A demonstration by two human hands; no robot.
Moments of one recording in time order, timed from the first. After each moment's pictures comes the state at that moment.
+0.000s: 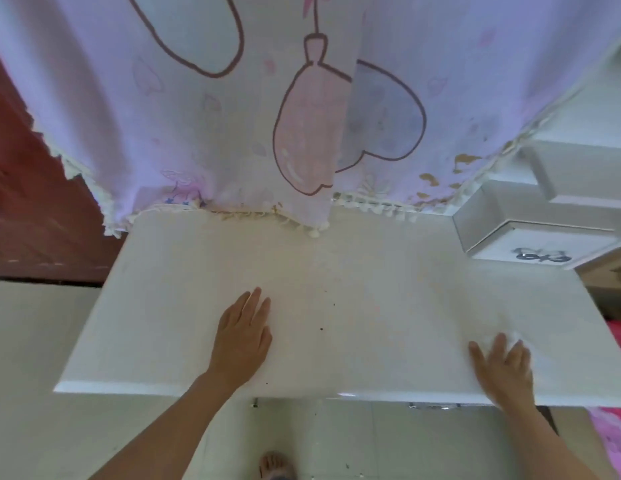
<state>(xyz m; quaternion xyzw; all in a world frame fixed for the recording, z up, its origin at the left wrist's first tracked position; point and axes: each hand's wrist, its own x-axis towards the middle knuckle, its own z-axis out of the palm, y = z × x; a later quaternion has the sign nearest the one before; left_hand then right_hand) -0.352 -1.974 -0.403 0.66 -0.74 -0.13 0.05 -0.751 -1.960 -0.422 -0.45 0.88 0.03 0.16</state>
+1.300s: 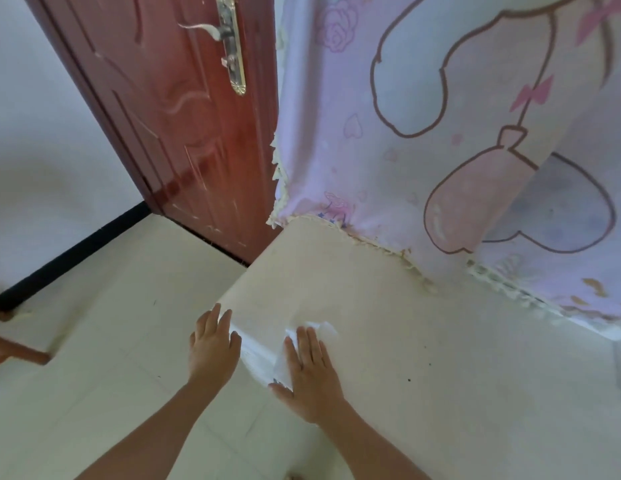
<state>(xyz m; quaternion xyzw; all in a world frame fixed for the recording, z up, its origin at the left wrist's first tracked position) -0.236 -1.869 -0.397 0.91 -0.36 -0.14 0.14 -0.399 -1.942 -0.431 -0.94 0.32 0.07 0.04</state>
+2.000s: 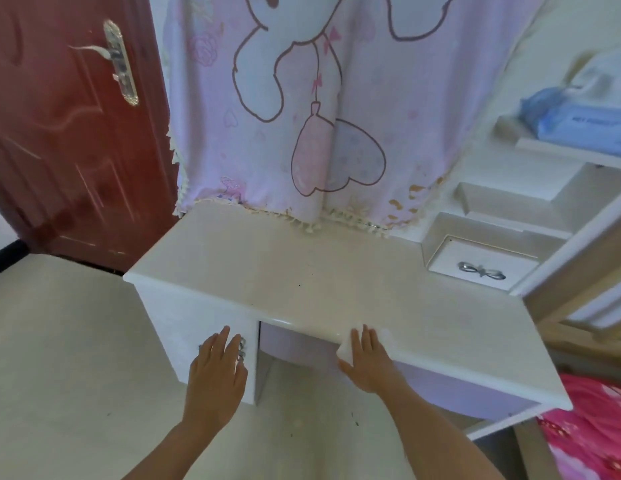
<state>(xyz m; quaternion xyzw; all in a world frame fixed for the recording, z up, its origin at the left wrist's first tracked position) -0.441 -1.743 -0.377 0.78 -0.59 -0.10 0.19 -0.683 -1.881 -0.429 -0.80 0.57 0.16 0.12</state>
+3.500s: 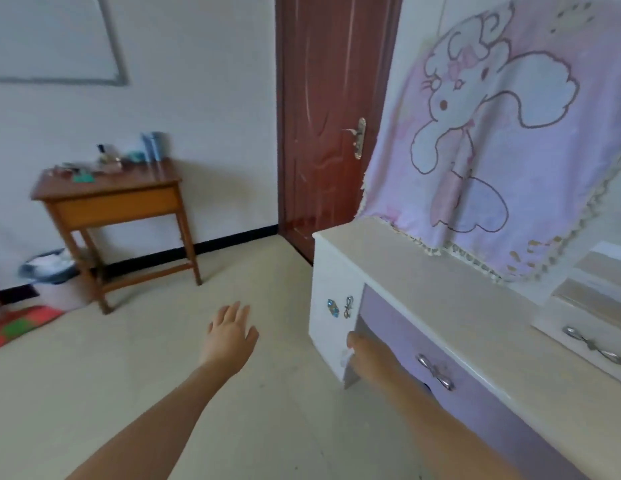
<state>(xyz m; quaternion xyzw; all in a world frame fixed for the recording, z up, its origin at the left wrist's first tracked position) -0.642 -1.452 -0.288 0.95 -0.24 0.01 0.18 -0.768 -1.683 -0.316 -0.96 0.21 0.03 0.17</state>
